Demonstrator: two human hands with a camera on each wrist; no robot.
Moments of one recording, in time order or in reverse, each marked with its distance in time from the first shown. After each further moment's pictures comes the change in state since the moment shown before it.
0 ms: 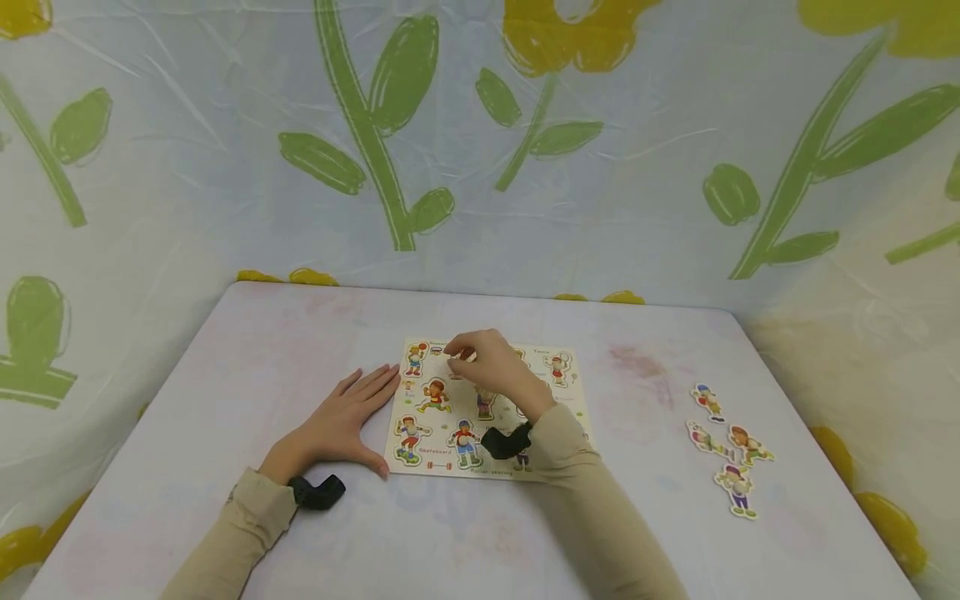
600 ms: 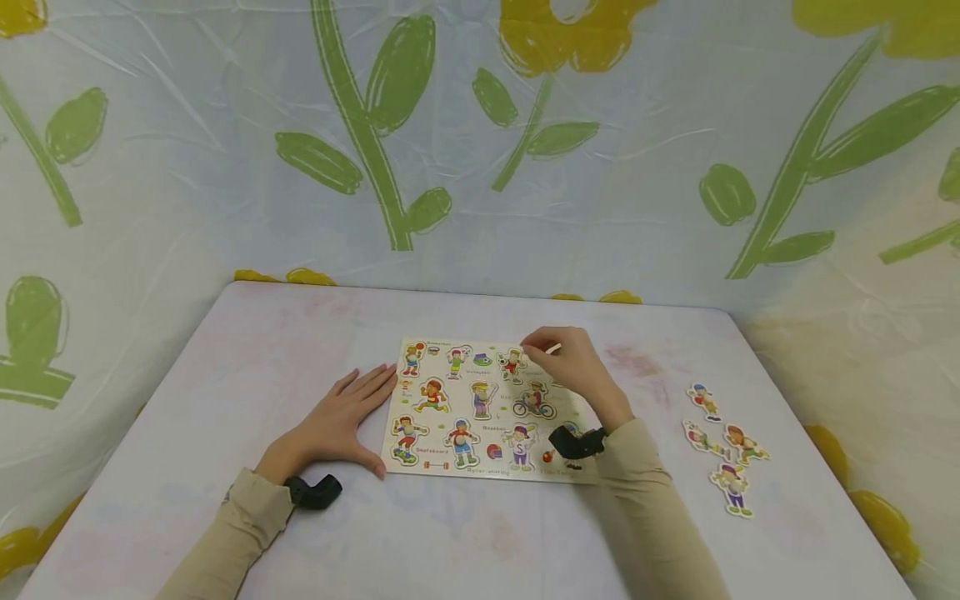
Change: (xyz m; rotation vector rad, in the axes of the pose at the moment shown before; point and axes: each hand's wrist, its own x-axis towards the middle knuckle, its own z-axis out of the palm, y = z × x) left_hand -0.001 0.000 0.001 -0.005 0.001 -0.002; right_hand -0.057 0.062 -0.057 0.062 0.240 0.066
